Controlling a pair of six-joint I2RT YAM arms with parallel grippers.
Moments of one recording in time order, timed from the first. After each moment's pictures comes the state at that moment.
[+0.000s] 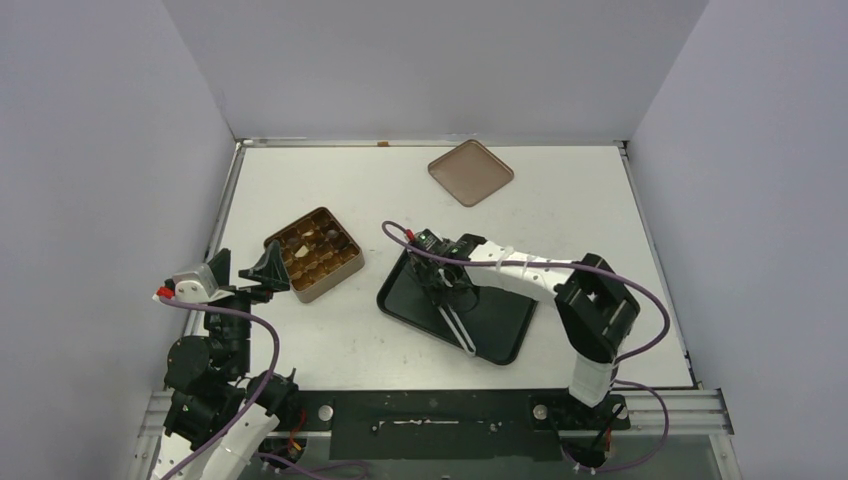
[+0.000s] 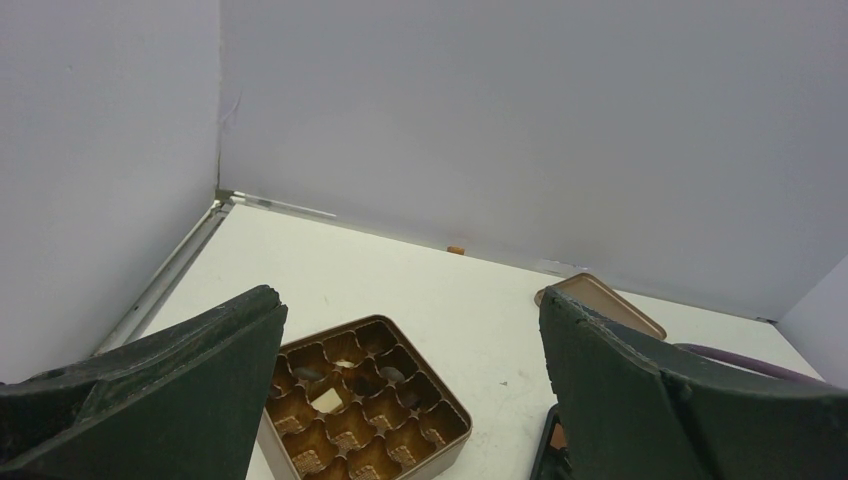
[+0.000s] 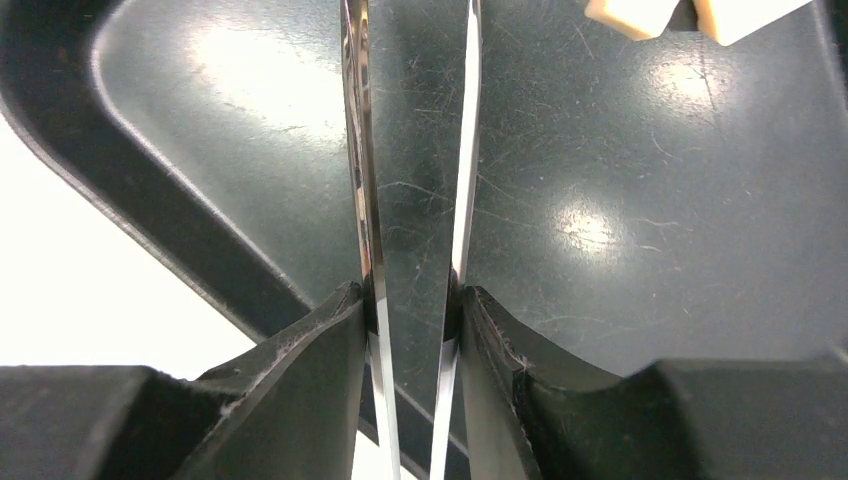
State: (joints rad) left arm -0.46 0.14 0.60 -0.15 -0.52 -0.15; right arm 0.89 1.80 1.26 -0.70 0.10 0.39
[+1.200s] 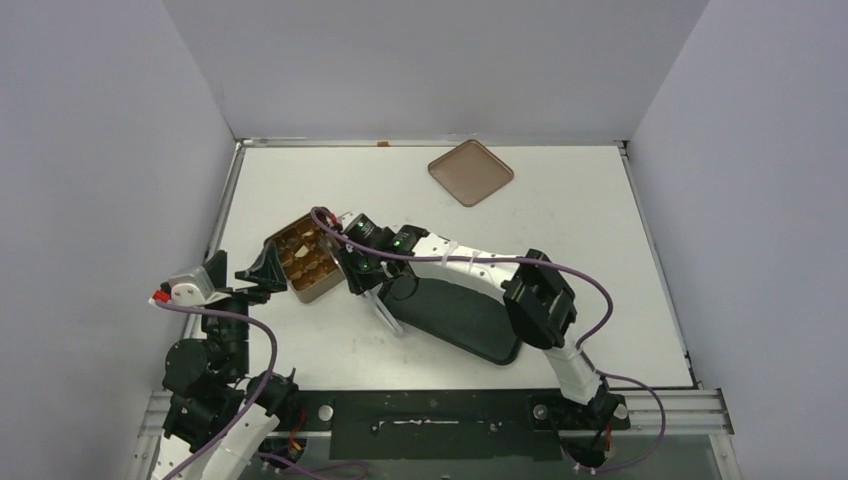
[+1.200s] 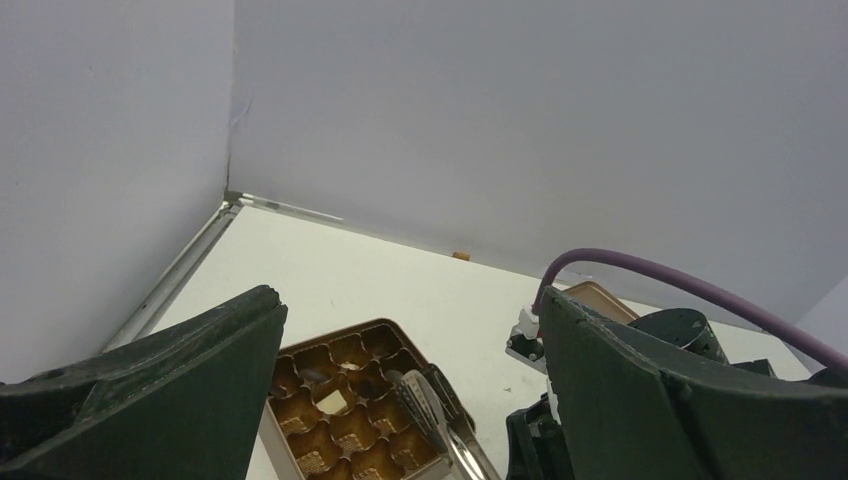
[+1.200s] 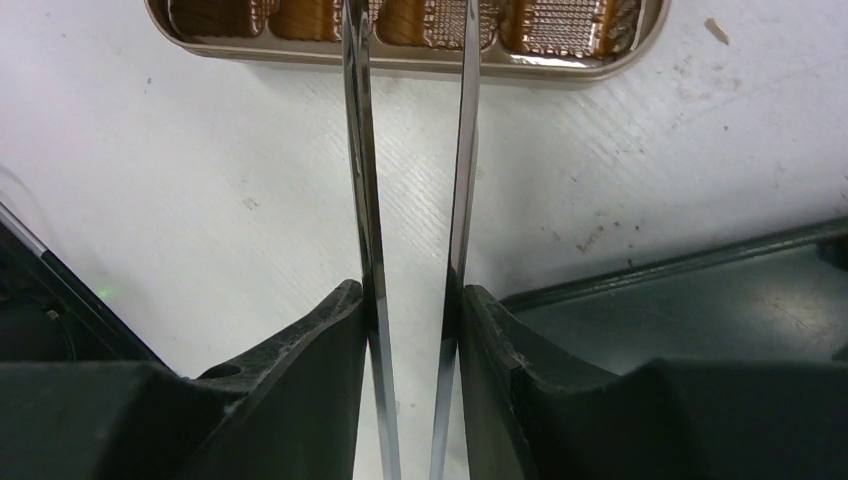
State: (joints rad) left arm -0.46 0.13 0.60 -0.15 -0.54 -0.15; right arm 1.02 2.09 1.75 -0.58 -0.05 0.35
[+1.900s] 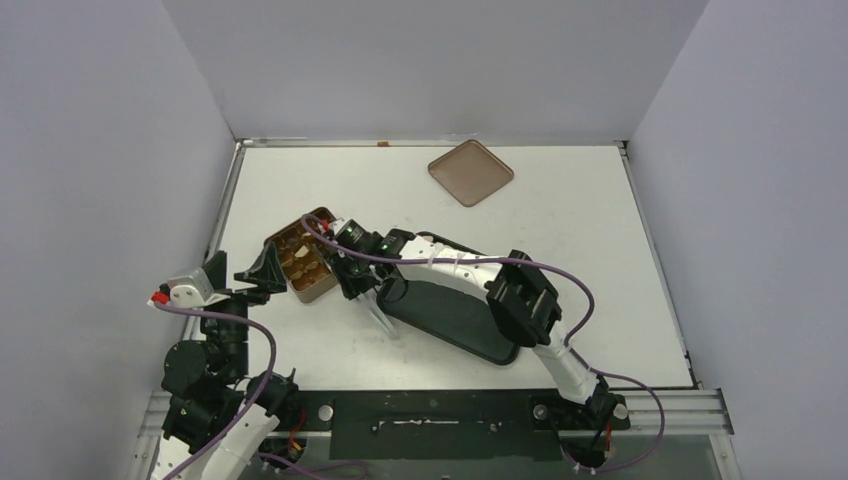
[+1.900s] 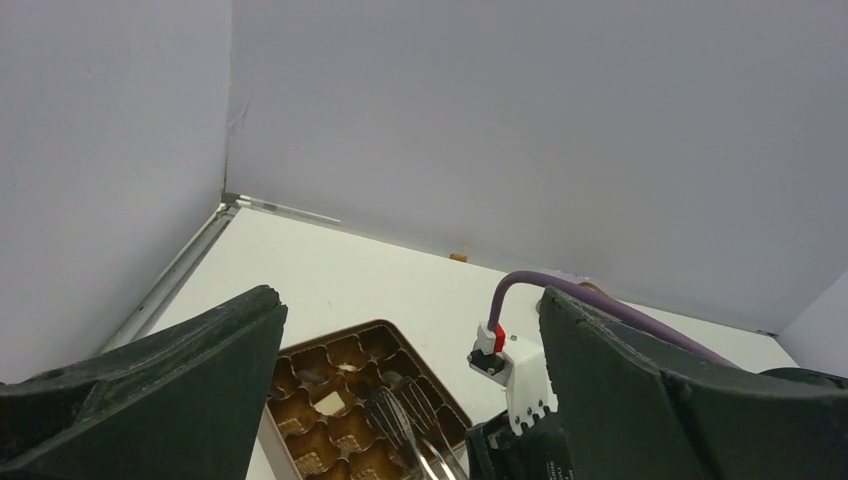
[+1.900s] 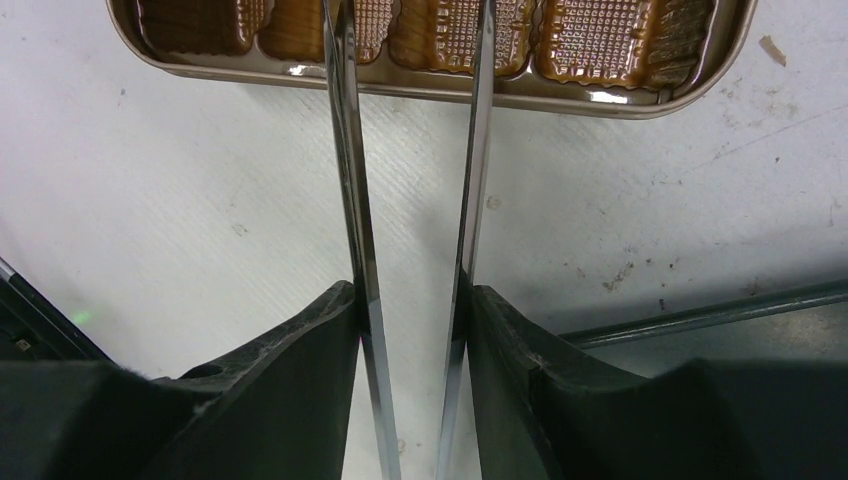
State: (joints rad) left arm -0.46 0.12 0.60 -0.15 -0.55 -0.15; right arm 1.05 2.20 1.85 -0.60 -0.05 0.35
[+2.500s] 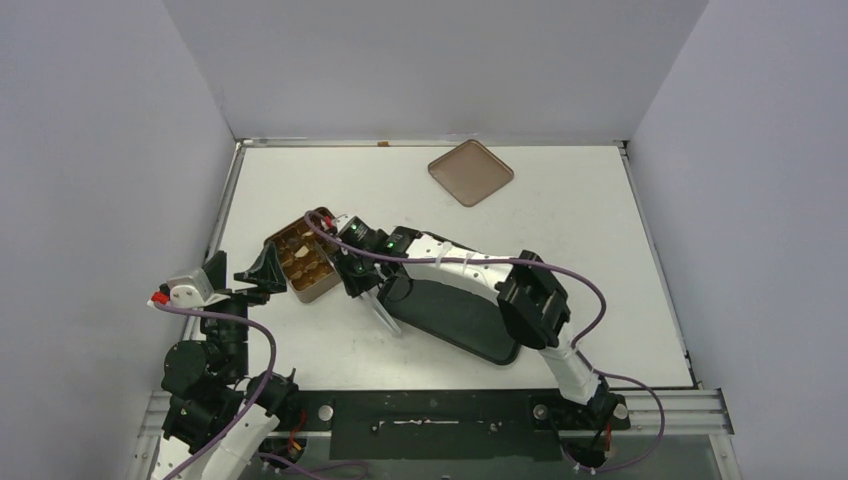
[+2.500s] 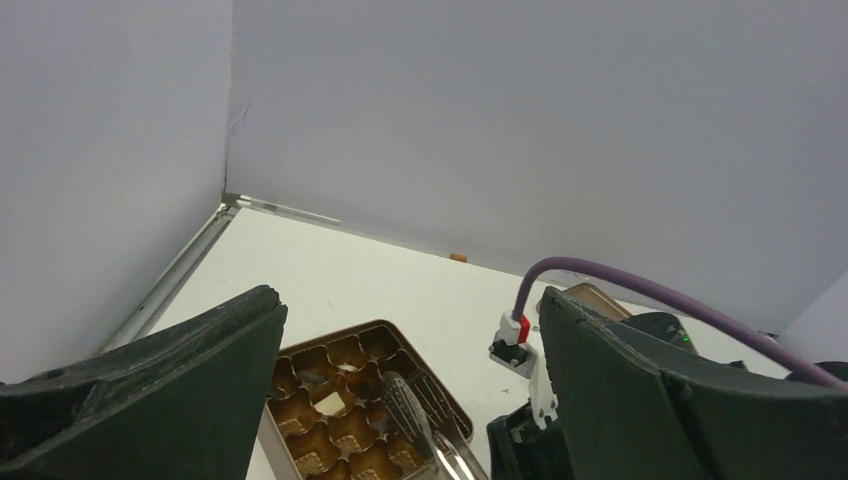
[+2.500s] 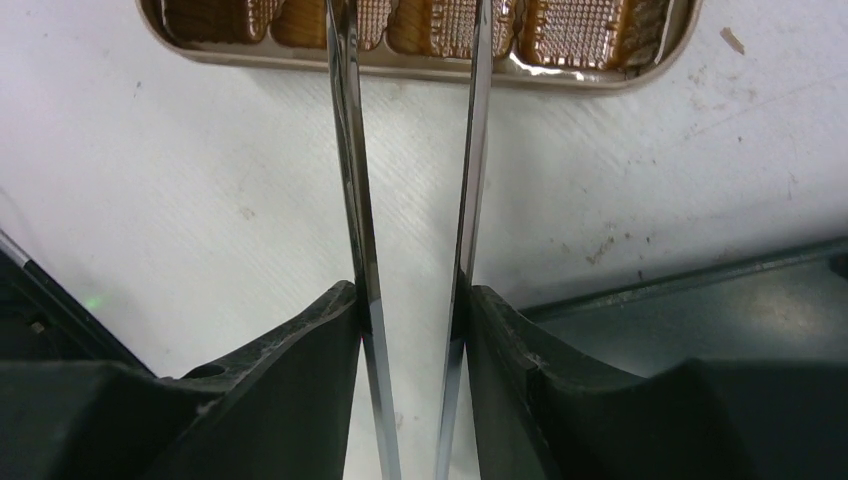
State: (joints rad) left arm -0.46 0.12 0.60 -0.15 -0.55 -0.15; right arm 1.05 2.17 1.84 -0.61 -0.03 0.35
